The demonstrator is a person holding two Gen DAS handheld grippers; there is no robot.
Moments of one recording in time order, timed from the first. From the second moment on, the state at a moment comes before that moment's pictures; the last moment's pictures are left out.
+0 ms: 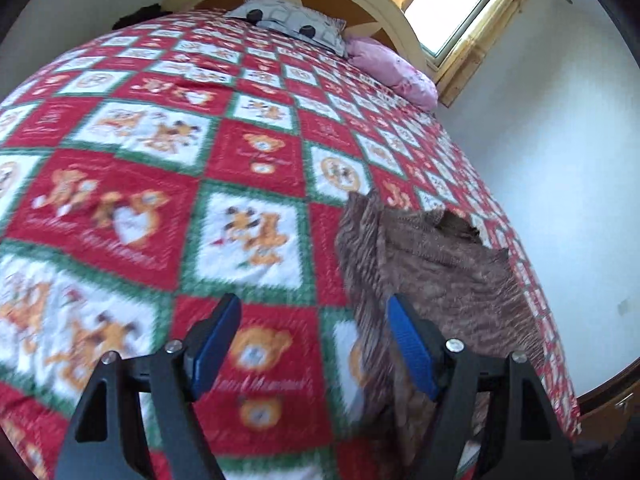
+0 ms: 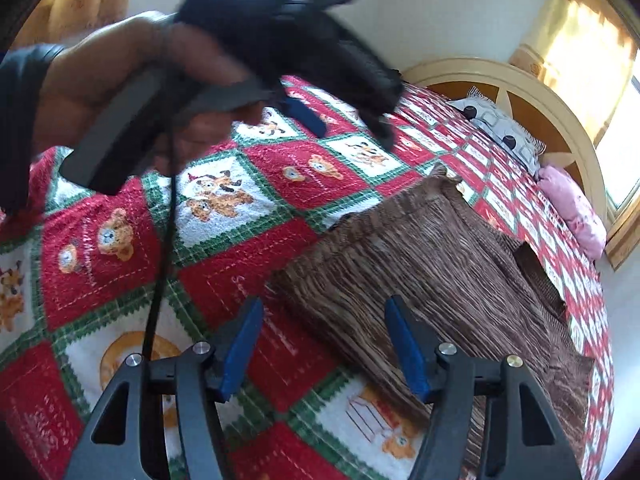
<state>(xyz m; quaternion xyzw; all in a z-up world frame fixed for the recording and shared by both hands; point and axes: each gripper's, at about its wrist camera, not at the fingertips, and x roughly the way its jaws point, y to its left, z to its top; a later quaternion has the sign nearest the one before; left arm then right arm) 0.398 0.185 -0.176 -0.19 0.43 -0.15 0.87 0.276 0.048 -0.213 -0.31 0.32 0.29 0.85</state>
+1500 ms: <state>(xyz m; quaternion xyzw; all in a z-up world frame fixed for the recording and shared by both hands) 0.464 0.016 -0.096 -0.29 0.37 -0.28 0.84 0.290 -0.158 -0.128 -0.01 0.29 0.26 0.92</state>
